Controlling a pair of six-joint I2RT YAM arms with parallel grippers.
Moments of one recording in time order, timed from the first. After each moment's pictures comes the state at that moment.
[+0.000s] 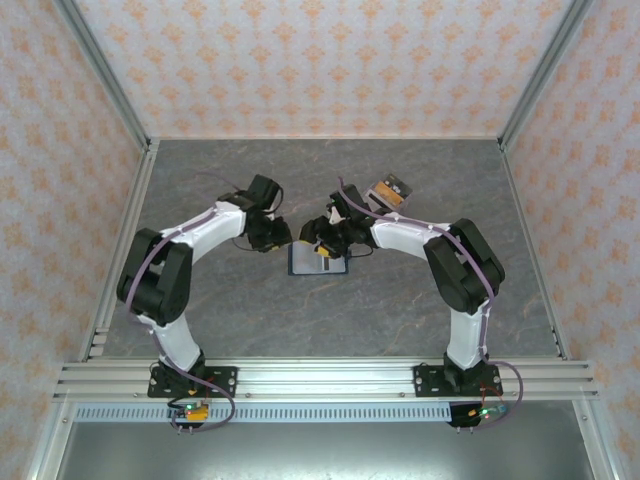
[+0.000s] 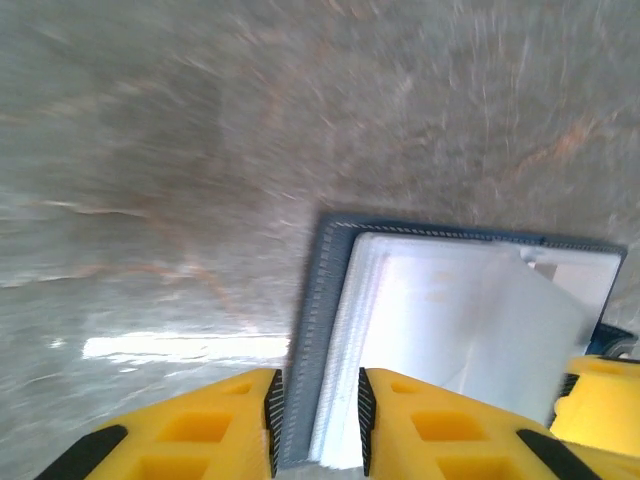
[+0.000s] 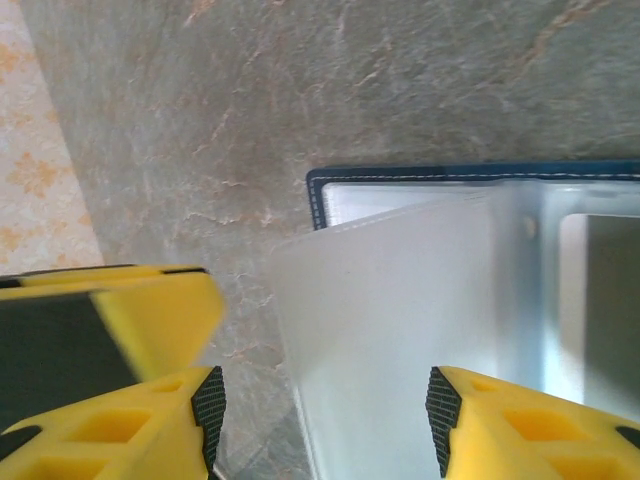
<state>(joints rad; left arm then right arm) -0.33 1.74 1.19 -0.67 0.20 -0.70 0.62 1.91 1.21 -0.20 -0.54 0.98</state>
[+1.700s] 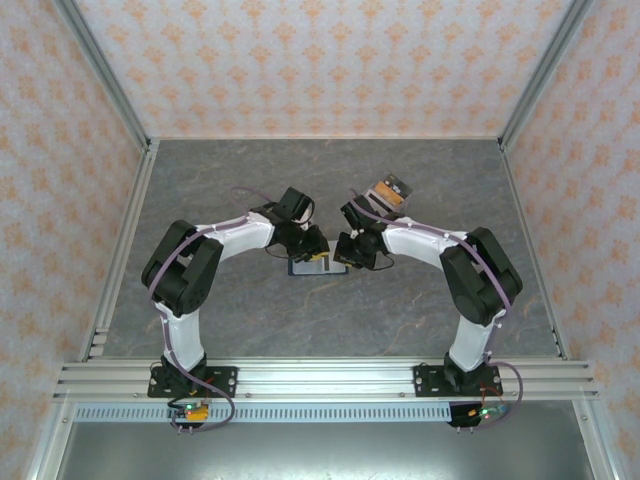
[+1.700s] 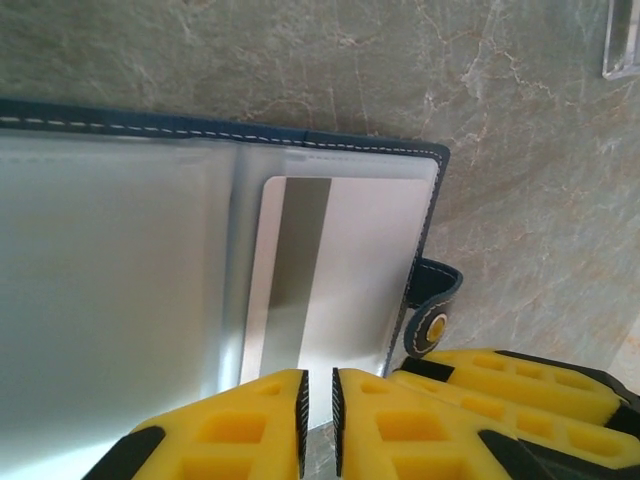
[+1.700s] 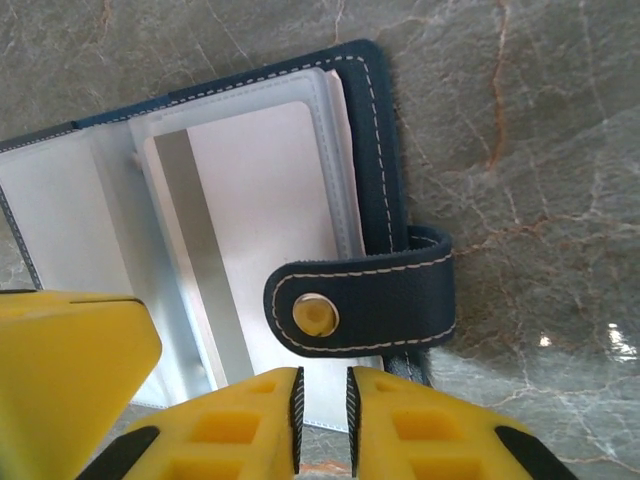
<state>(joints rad) -0.50 1.90 1.19 -0.39 0.45 -0.92 0.61 1.79 1.12 -0.51 -0.24 0.82</state>
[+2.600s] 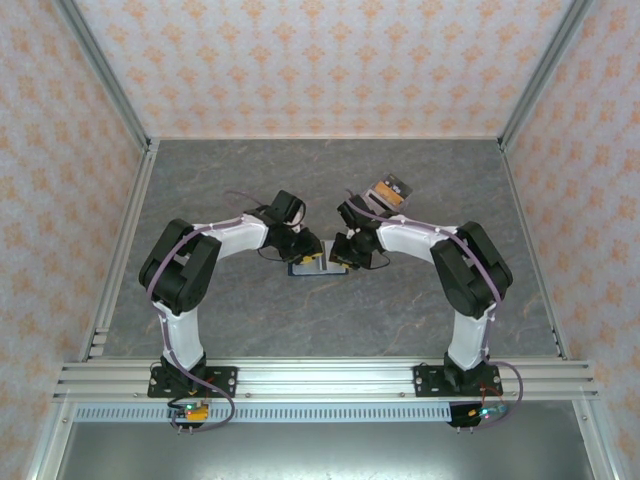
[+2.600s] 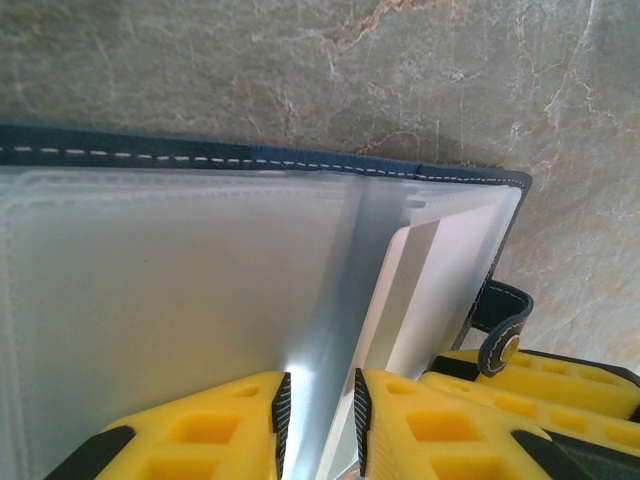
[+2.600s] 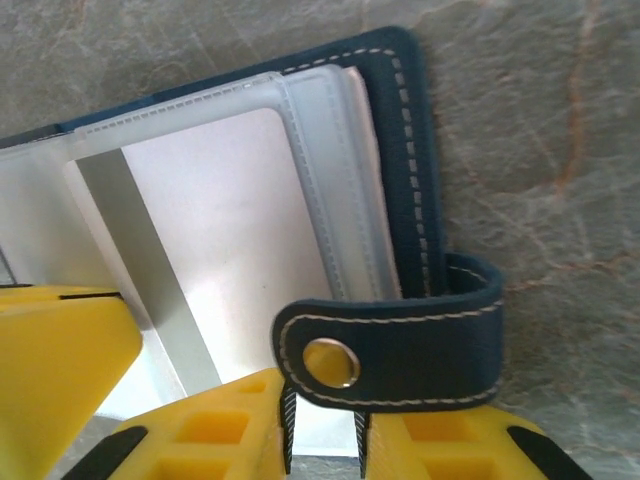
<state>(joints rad) -0.45 1.90 1.13 -0.35 0.47 -0.90 0.61 1.87 1.16 -0.50 -0.29 0.82</state>
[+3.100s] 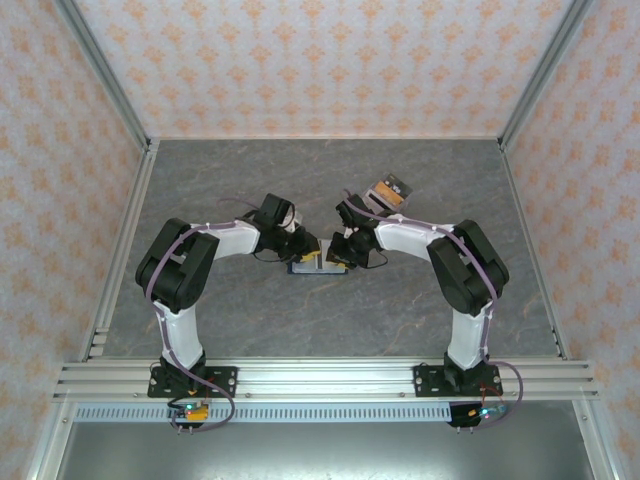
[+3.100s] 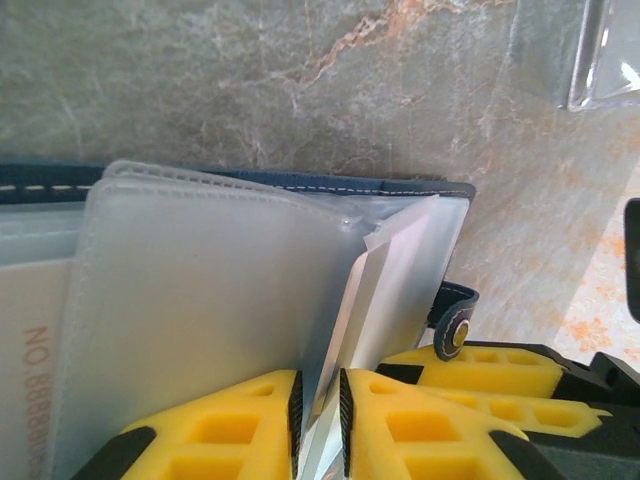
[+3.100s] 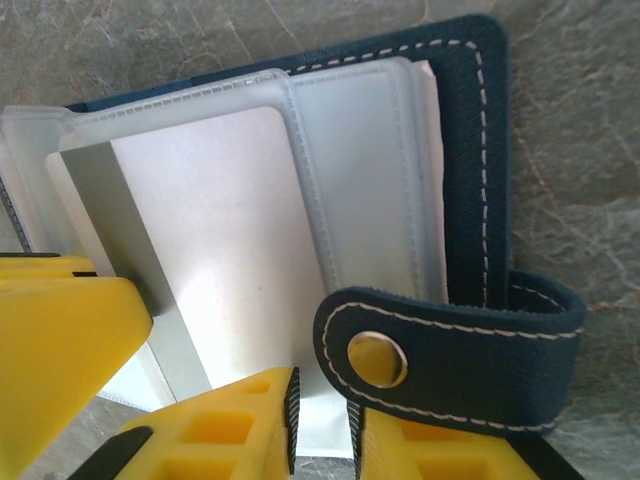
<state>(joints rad) -0.40 1.90 1.02 -0.12 0.61 -0.91 0.61 1.89 1.17 -0.49 -0.33 0.82</state>
